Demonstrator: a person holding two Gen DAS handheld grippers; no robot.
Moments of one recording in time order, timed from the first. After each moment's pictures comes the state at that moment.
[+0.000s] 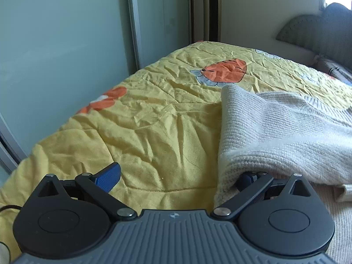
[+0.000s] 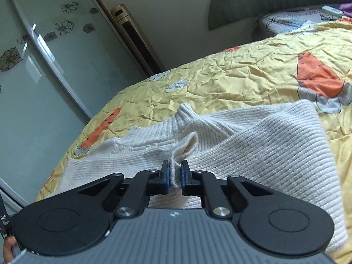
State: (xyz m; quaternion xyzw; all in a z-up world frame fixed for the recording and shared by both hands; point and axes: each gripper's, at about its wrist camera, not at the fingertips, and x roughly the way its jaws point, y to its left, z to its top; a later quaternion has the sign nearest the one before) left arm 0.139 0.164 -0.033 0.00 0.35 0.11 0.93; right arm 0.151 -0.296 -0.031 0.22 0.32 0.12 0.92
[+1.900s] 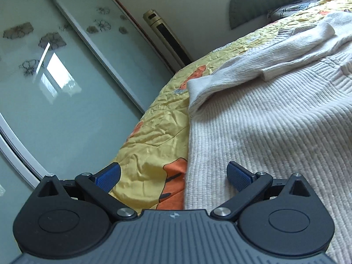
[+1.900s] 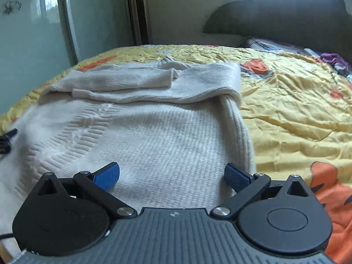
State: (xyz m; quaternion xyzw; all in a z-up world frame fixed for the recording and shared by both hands) left arm -0.042 0.079 -0.044 0.30 0.24 0.10 0.92; right arm -0.077 -0.294 -0.040 0.05 0.33 0.08 0.94
